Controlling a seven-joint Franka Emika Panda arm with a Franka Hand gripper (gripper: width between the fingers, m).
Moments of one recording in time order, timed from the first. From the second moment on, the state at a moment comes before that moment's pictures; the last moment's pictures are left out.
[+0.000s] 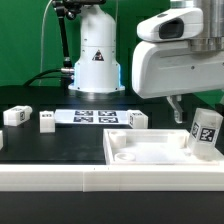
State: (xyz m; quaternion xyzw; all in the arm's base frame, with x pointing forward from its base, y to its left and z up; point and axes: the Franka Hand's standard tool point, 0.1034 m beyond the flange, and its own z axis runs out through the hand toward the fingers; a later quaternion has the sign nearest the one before) arm 0.617 0.120 0.090 -1.00 -0.05 0.01 0.06
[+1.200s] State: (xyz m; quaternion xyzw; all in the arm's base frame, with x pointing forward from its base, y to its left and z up) arm 0.616 0.123 0.089 -0.92 0.40 0.00 0.05
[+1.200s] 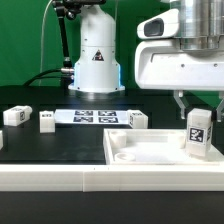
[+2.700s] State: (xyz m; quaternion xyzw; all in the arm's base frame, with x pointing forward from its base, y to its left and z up) arm 0.623 0.123 0.086 -1.00 -0.06 -0.03 0.02
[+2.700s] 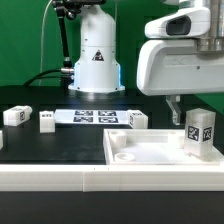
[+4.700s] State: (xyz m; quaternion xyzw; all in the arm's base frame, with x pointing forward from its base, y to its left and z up) arm 0.623 0.113 0.083 -0.87 0.49 -0.03 0.05
